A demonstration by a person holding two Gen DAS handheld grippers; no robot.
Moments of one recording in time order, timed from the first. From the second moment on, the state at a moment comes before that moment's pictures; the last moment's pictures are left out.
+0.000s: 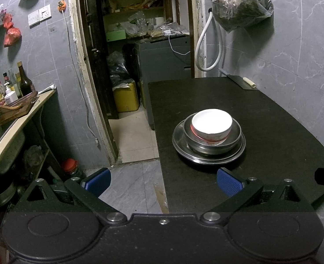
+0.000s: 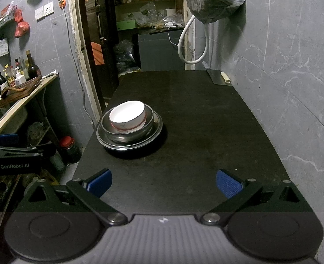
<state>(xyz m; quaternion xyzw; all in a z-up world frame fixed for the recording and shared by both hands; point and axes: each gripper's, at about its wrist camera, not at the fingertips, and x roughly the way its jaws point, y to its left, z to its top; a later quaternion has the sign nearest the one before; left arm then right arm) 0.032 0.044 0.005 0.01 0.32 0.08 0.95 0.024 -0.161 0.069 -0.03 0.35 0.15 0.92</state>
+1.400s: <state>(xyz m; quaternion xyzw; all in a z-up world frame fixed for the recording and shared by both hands) 0.034 0.047 0.002 0.00 0.32 0.07 0.94 0.021 -0.153 0.067 -0.04 0.36 0.15 0.92</state>
